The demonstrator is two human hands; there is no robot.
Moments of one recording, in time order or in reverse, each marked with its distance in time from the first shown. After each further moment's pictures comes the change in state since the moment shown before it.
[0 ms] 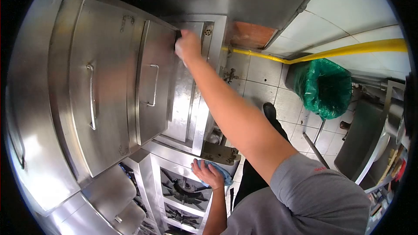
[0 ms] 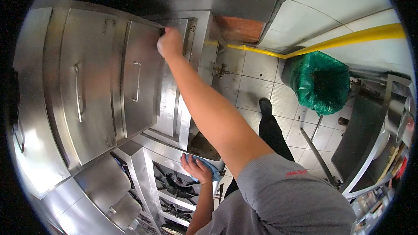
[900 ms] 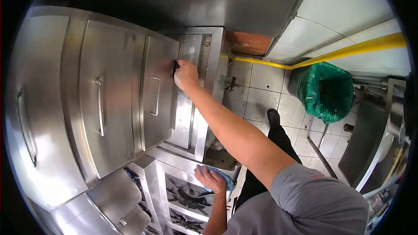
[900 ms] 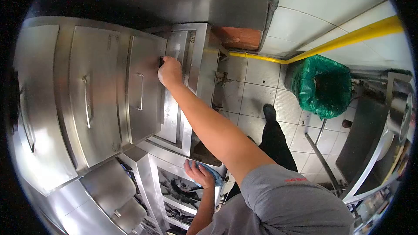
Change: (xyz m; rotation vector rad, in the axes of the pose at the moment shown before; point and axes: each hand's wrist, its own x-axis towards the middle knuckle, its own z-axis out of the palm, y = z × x) left_hand -0.001 0.003 0.000 -0.022 0.012 0.033; right_hand -0.055 -0.021 -0.026 -0.306 -0.054 -0.140
